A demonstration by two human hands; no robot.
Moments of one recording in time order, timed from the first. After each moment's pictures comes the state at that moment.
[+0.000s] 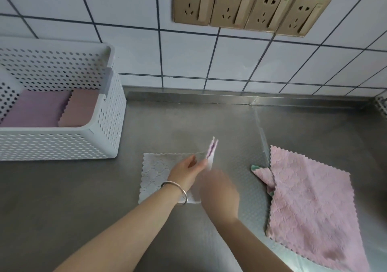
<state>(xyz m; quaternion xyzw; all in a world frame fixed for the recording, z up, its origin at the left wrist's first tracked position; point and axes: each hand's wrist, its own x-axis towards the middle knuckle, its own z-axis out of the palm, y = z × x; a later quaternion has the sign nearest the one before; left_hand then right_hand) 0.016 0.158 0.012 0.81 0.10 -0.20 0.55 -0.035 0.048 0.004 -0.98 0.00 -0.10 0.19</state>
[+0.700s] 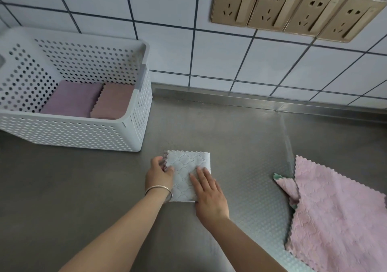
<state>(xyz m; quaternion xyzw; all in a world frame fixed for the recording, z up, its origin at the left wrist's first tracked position) 0.001 0.245 -0.029 0.81 0.36 -0.07 0.46 -0.038 0.094 -0.053 -0.97 -0.19 0.06 0.11</state>
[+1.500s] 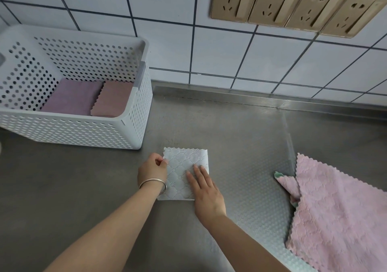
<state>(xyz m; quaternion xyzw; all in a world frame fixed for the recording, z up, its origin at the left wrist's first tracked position) 0.010 0.263 -0.037 0.86 0.35 -0.05 0.36 -0.037 0.101 -0.048 -0.97 -0.20 0.08 0.10</state>
